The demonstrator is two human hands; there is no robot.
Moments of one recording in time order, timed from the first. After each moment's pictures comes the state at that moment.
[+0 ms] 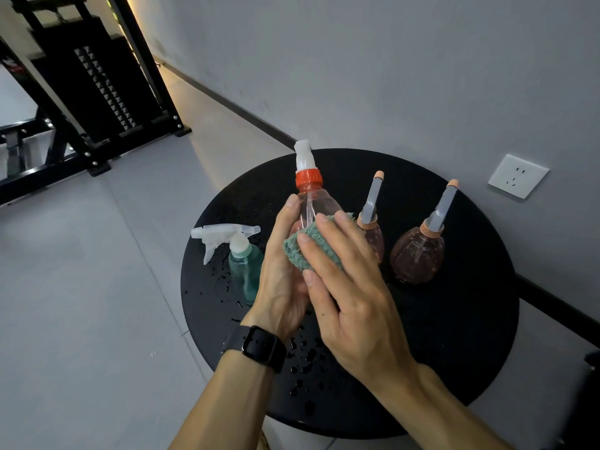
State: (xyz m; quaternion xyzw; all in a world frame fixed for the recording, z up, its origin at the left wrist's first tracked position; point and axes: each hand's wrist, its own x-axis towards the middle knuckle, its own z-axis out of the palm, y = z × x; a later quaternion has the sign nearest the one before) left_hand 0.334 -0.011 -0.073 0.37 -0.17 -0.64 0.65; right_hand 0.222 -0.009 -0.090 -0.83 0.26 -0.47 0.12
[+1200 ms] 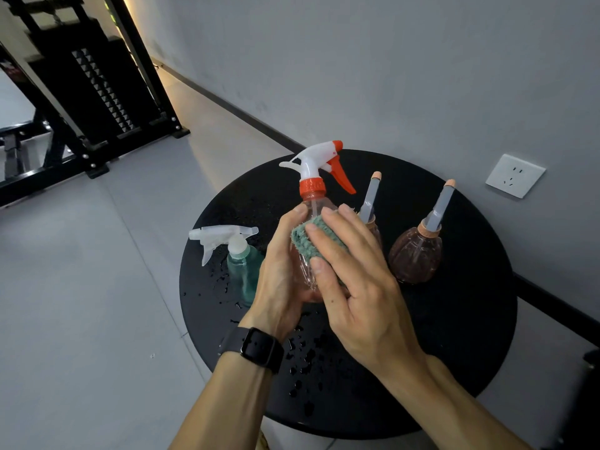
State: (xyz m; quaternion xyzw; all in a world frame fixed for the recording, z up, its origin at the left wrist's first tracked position) left_hand 0.332 -0.007 -0.069 0.46 -0.22 -0.58 0.63; right_hand 0.217 -0.019 -0.082 -0.82 0.27 -0.49 0.16
